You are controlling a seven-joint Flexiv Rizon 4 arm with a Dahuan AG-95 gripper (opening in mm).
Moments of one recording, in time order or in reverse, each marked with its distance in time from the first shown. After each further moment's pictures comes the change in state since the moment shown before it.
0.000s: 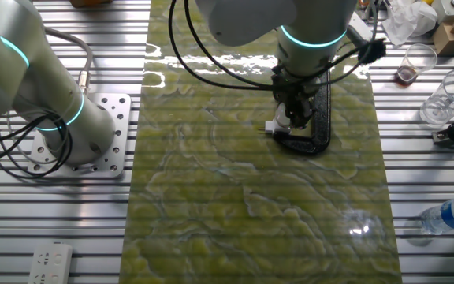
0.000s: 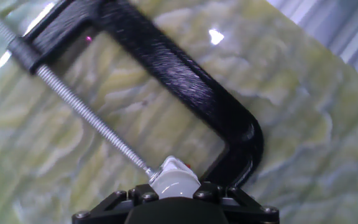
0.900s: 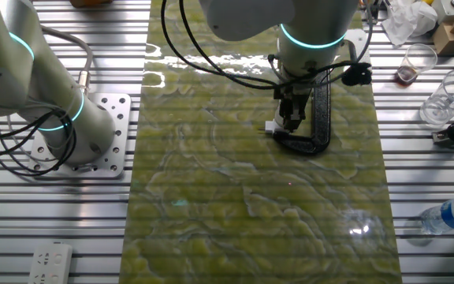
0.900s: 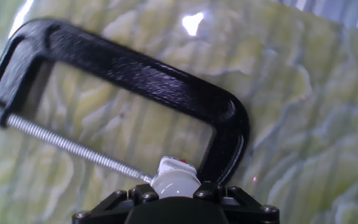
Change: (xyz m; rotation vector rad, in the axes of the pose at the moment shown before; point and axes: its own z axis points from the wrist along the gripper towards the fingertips) arm 0.002 -0.001 0.000 0.005 0.006 0.457
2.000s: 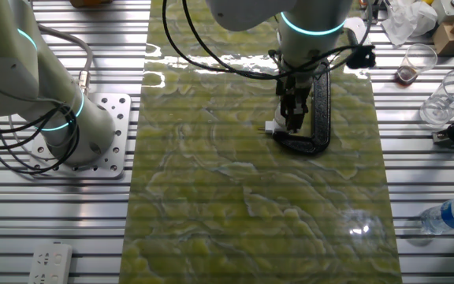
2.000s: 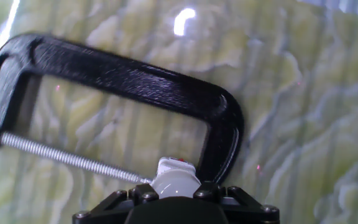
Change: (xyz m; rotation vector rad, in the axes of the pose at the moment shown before) arm 0.001 0.000 0.000 0.074 0.003 -0.233
